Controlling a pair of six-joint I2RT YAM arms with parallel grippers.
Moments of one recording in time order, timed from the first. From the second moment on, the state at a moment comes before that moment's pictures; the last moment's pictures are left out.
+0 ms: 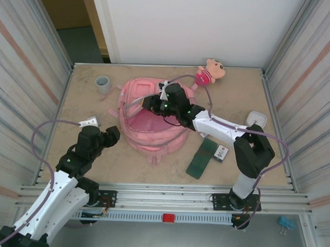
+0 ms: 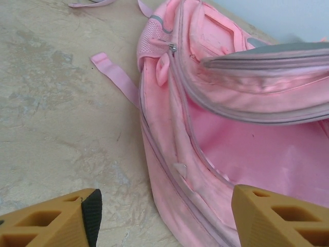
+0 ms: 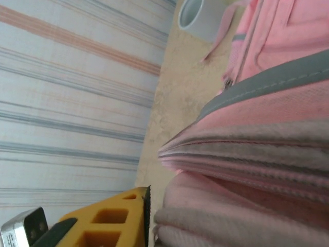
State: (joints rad) left arm -0.39 0.57 0.50 -0.50 -0.18 -0.65; right arm 0.78 1.75 1.28 0.07 -0.31 1.00
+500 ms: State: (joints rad) left arm -0.46 0.76 0.50 -0.39 -0.03 -0.72; right arm 0.86 1.48 1.13 -0.39 -0.18 0.95
